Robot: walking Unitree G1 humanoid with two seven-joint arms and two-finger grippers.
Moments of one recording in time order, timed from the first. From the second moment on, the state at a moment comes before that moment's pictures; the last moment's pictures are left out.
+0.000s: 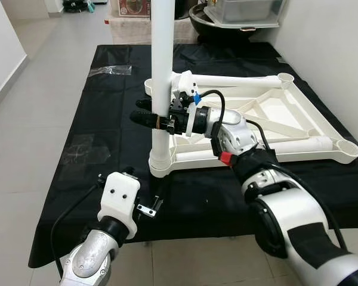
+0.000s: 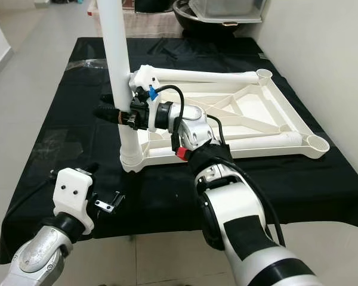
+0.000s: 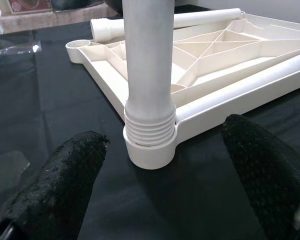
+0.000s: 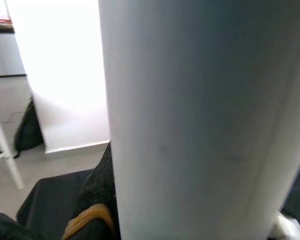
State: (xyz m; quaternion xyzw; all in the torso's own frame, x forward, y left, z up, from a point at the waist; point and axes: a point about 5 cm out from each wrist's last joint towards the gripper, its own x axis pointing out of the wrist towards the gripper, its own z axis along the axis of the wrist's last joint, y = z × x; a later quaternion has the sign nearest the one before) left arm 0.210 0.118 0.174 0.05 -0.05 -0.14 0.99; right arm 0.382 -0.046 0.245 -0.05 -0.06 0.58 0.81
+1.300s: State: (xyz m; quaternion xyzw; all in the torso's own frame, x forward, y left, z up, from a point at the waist) left arm 0.214 0.117 0.172 0.05 -0.05 -0.15 0.99; right arm 0.408 -0.050 0.265 -0.01 -0.07 0.18 0.98
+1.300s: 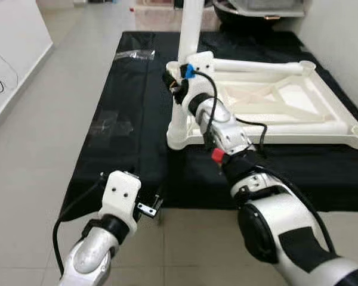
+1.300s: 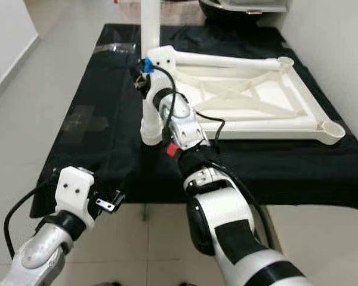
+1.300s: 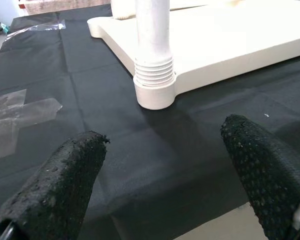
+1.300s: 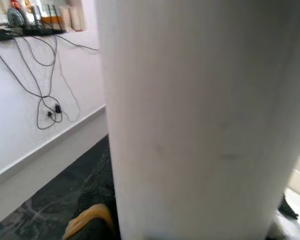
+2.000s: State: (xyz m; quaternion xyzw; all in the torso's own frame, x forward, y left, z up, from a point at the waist) left arm 0.217 0.119 0.172 0.06 -0.06 -0.15 0.98; right arm 0.401 -0.061 0.264 0.07 -0.06 -0.12 0.99
